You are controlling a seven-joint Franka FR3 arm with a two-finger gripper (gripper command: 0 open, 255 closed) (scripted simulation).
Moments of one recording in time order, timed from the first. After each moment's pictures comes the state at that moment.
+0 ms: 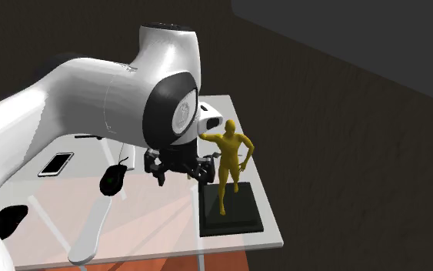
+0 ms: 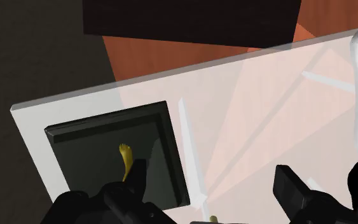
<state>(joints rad) -0.02 -0.79 -0.06 -2.32 0.03 1.60 -0.11</state>
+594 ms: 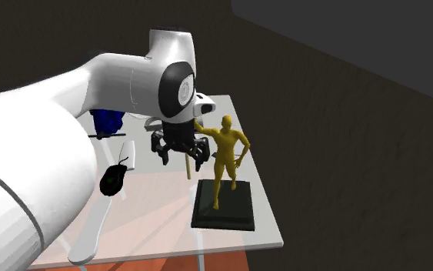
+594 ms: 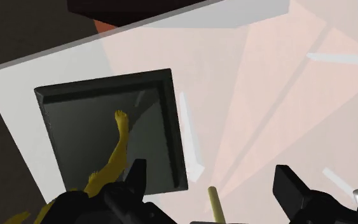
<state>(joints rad) -0.02 -0.50 0.02 -2.16 0.06 1.69 0.02</state>
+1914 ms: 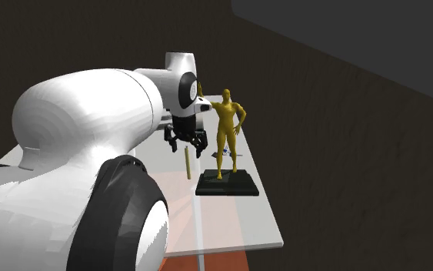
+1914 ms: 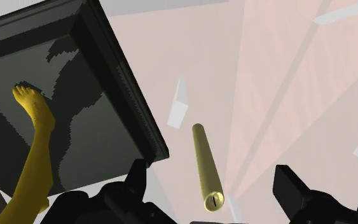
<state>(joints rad) -0.01 -0.01 0.10 -1.84 0.02 1.80 0.23</state>
